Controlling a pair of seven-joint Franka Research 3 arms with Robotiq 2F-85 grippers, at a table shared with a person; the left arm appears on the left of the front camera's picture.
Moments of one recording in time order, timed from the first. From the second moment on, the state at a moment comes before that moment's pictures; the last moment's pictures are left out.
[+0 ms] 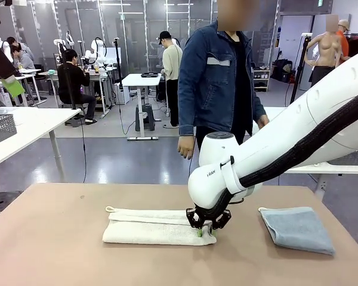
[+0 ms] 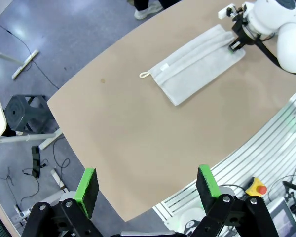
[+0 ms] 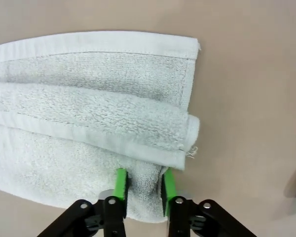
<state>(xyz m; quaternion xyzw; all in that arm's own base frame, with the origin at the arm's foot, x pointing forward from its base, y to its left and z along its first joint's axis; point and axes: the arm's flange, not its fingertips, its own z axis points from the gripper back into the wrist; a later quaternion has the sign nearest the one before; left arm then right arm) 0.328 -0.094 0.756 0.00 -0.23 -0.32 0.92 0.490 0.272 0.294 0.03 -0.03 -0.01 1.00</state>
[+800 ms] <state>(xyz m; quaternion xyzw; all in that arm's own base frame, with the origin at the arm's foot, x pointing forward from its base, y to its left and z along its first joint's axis) 0.328 -0.094 0.756 0.00 -0.23 -0.32 0.92 0.487 0.252 0.324 -0.01 -0.02 0.01 1.00</state>
